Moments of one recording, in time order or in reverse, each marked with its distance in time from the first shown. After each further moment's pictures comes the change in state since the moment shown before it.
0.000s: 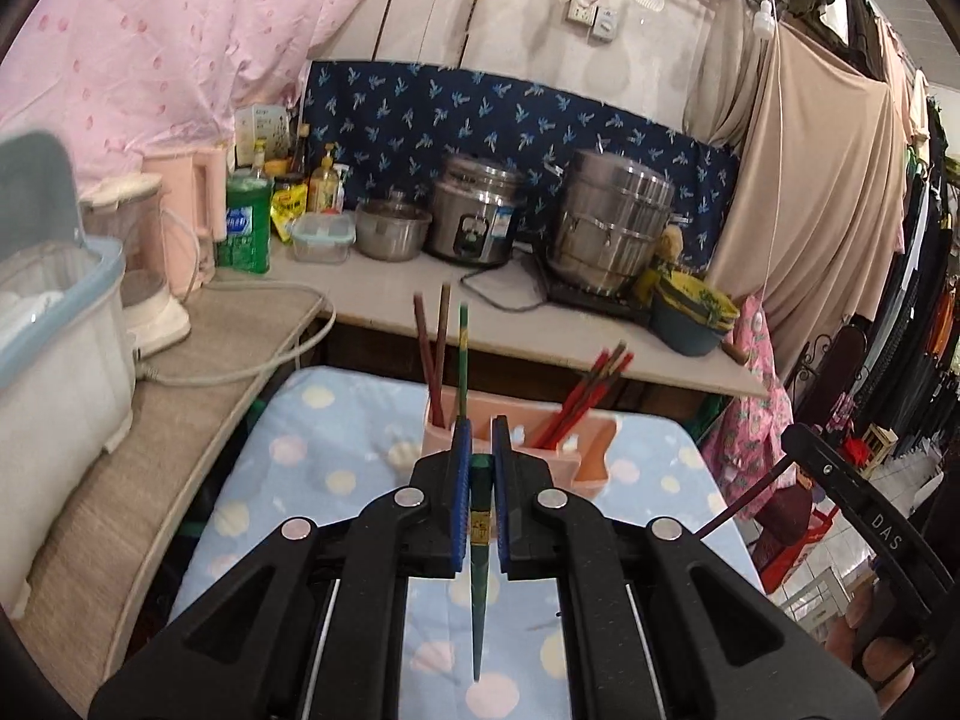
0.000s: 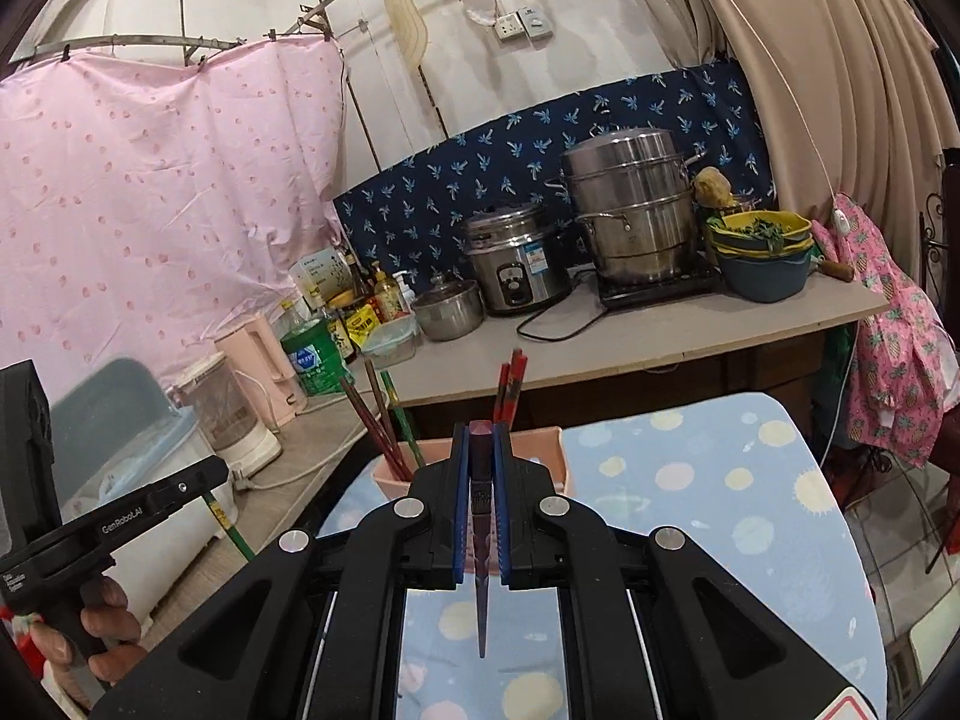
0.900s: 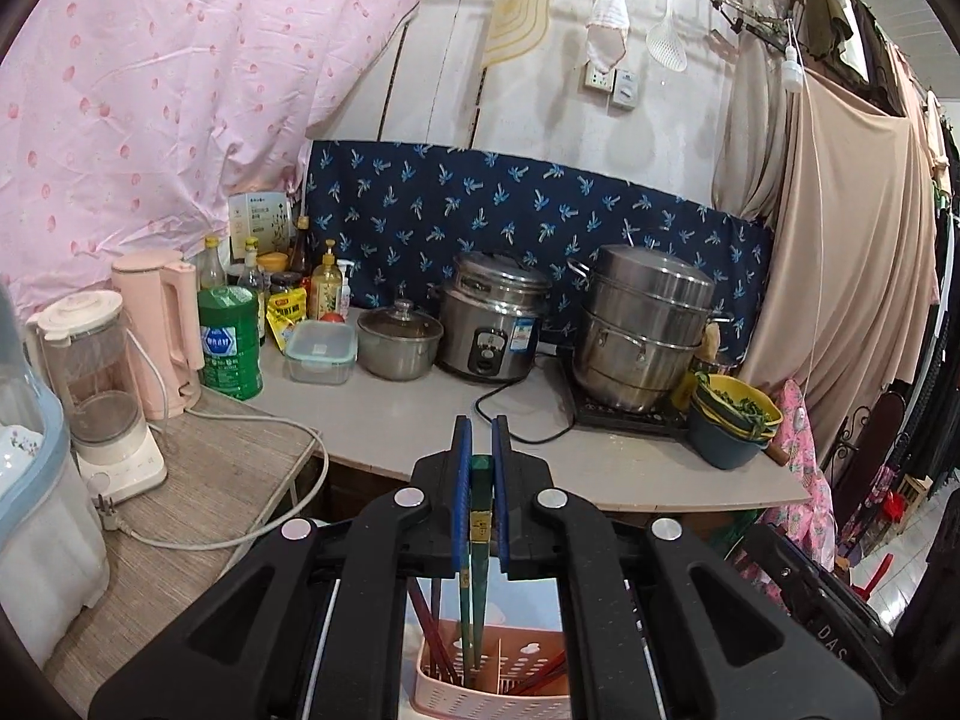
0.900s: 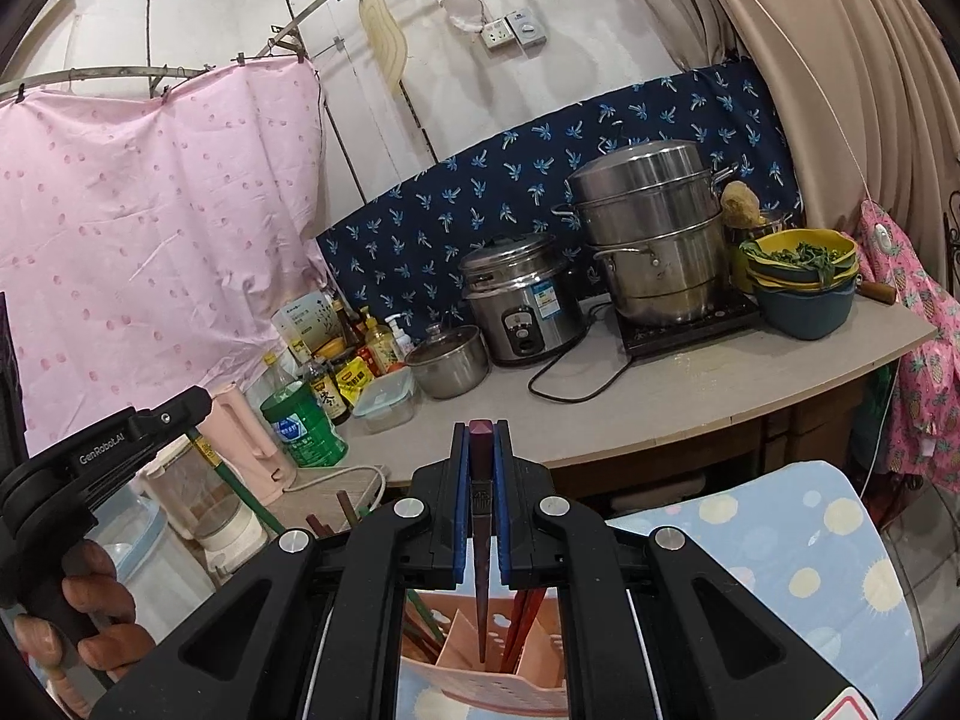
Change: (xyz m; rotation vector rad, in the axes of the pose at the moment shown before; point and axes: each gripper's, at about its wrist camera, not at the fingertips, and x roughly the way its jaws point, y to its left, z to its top) left arm 0.086 -0.011 0.100 0.008 -0.163 0.061; right arm 0.118 0.003 0.065 0.055 -0.036 0.001
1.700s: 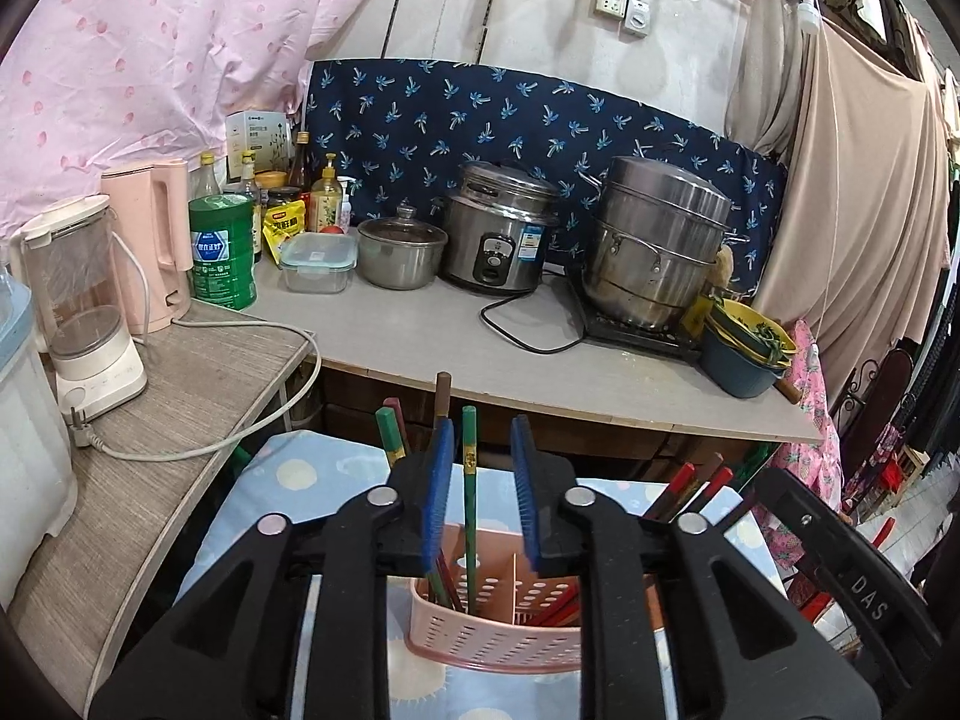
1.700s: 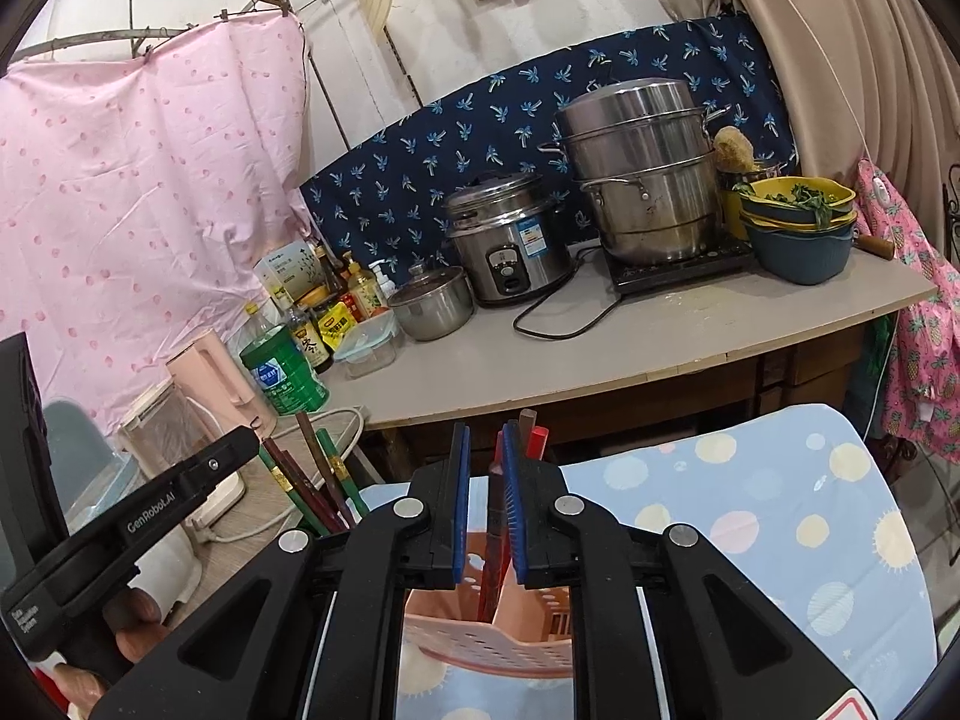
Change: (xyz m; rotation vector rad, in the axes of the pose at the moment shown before) left arm 0.031 0.008 -0.068 -0.010 0.150 0.003; right arm 0.020 -0.009 -0.038 0.000 0.099 -0.028
